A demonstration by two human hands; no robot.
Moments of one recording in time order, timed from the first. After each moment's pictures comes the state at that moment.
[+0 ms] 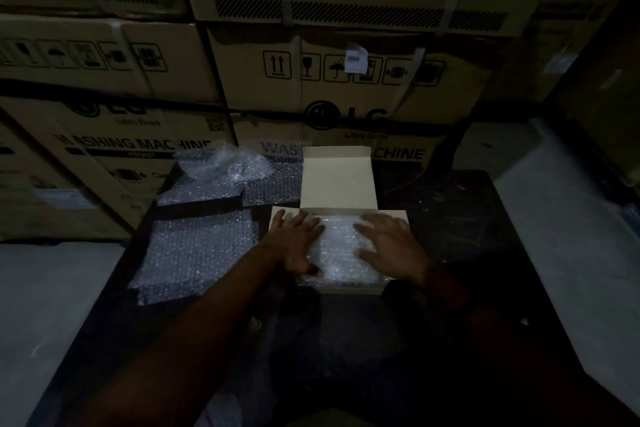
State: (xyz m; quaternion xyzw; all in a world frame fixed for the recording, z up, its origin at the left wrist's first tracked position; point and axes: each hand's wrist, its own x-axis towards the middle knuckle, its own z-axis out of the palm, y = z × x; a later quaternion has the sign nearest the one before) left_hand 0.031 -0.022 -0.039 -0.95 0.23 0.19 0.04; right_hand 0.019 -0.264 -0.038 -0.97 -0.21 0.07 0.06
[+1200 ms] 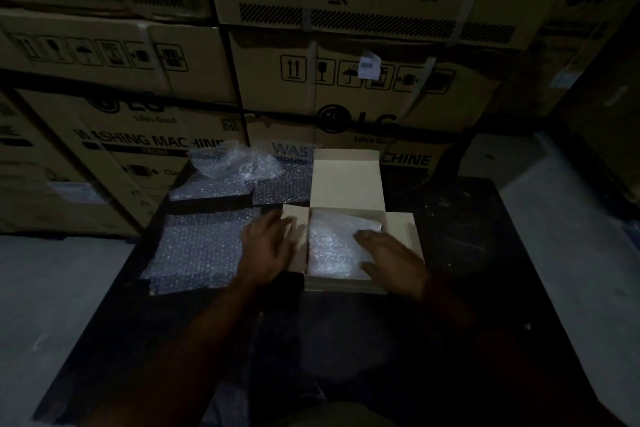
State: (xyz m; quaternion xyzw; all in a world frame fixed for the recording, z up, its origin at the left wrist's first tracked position) left_hand -0.018 0.029 -0.067 -0.94 0.08 -0.15 -0.28; right_hand -0.014 -0.246 -0.026 -0.96 -0.25 0.09 0.12
